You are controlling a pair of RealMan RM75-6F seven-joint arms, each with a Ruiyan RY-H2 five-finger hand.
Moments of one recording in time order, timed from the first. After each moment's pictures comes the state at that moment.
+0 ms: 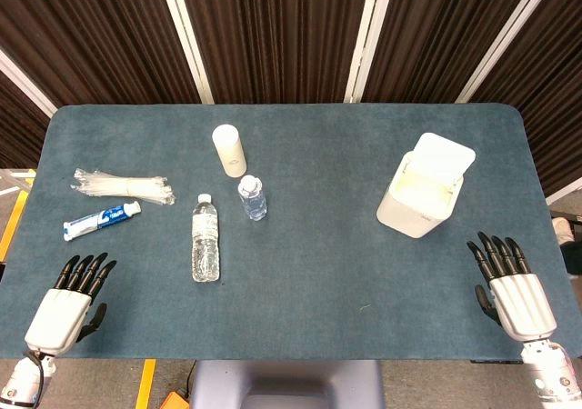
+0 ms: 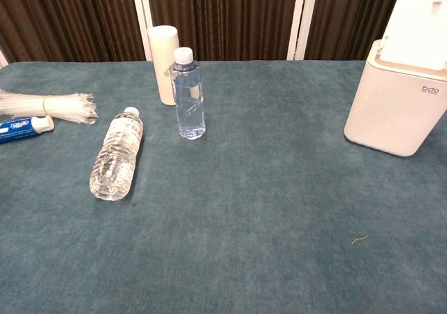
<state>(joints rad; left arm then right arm) -0.14 -1.19 0.06 -1.58 1.65 1.43 0.23 0.12 -1.16 -0.04 -1.56 -1.59 1.52 -0.20</state>
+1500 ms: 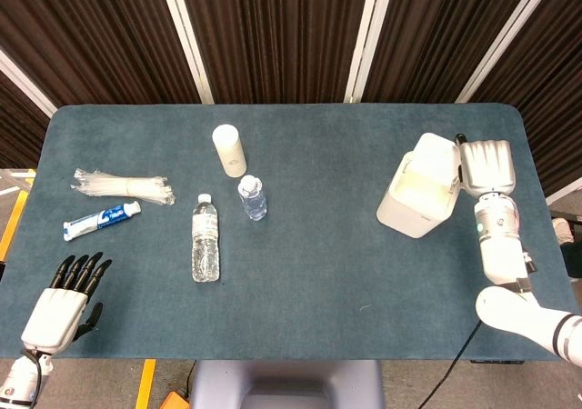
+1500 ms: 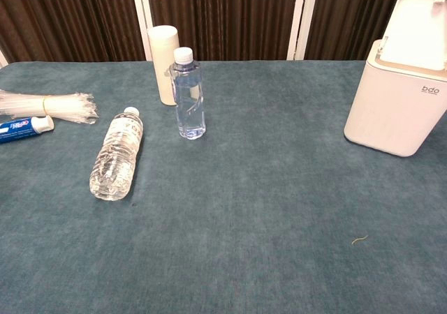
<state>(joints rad) -0.14 -1.18 0.05 -1.60 1.62 1.41 0.25 0.72 -1.12 0.31 -1.60 -0.63 1.06 -0.83</state>
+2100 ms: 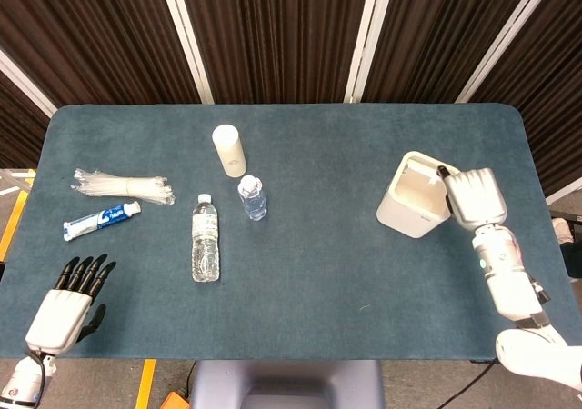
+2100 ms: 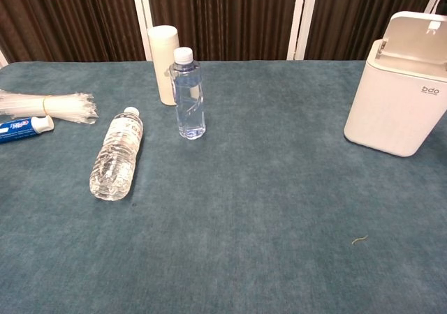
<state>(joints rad) -0.14 -1.18 0.06 -1.60 1.63 1.41 0.26 0.64 -1.04 0.17 -1.77 -0.92 1.12 -0.73</state>
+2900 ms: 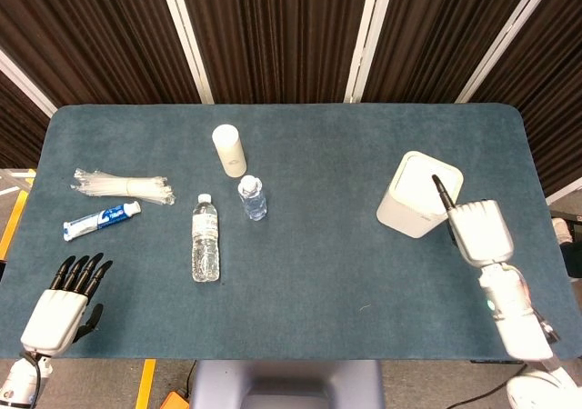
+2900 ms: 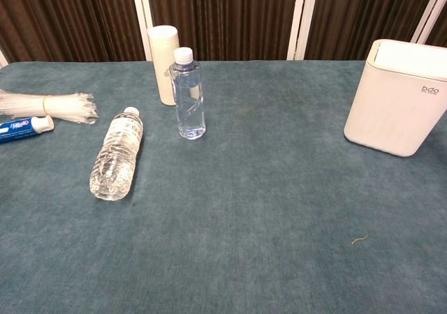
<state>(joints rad) -0.13 -1.17 0.06 -1.60 1.64 1.43 0.25 0.46 -1.11 0.03 -1.75 -1.30 1.43 -0.61</state>
